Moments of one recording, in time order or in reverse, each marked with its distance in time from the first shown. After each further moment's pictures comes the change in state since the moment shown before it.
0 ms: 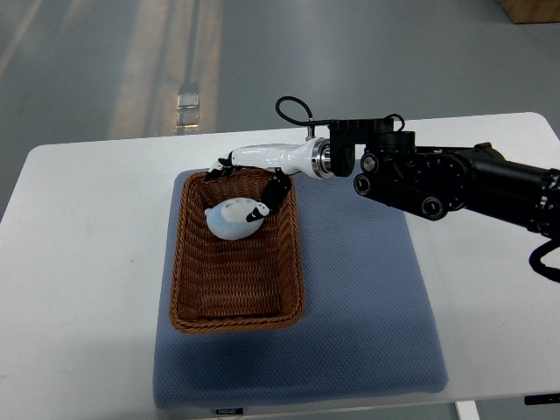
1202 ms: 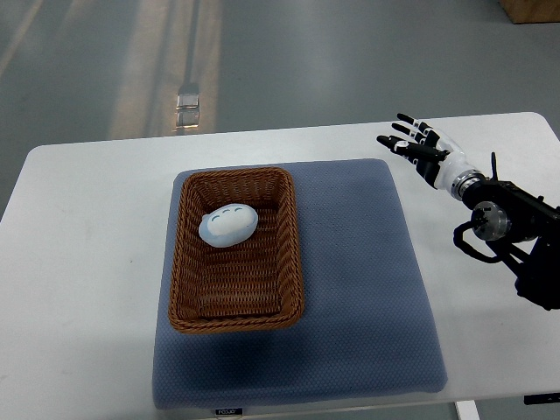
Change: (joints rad) left arm 0.010 0.000 -0.002 0.002 0.000 -0.001 -0.002; right arm -0.530 -0.169 0.702 -0.075 0.836 -0.154 -0.115
